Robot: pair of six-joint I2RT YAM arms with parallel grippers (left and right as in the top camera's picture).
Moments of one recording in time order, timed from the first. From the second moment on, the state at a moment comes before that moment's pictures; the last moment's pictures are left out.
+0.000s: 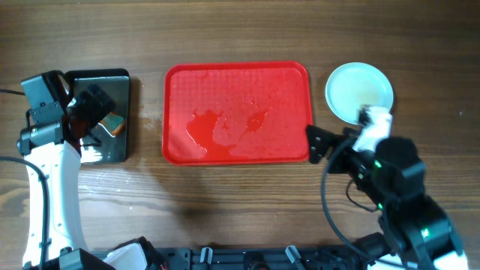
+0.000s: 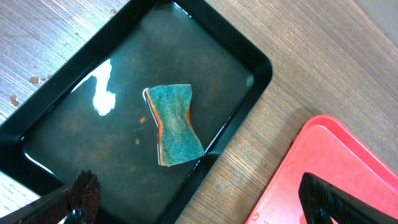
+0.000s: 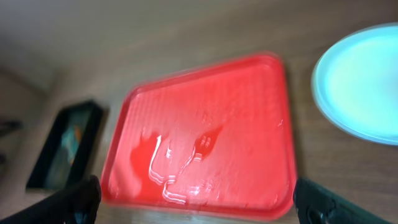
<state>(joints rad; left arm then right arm) 0.35 1.35 1.06 -0.65 0.03 -0.41 0.35 0.67 0.76 -0.59 -0.05 0.53</state>
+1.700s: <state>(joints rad) 0.35 1.35 1.06 -0.65 0.03 -0.41 0.06 0.02 0.01 0.01 0.03 0.09</state>
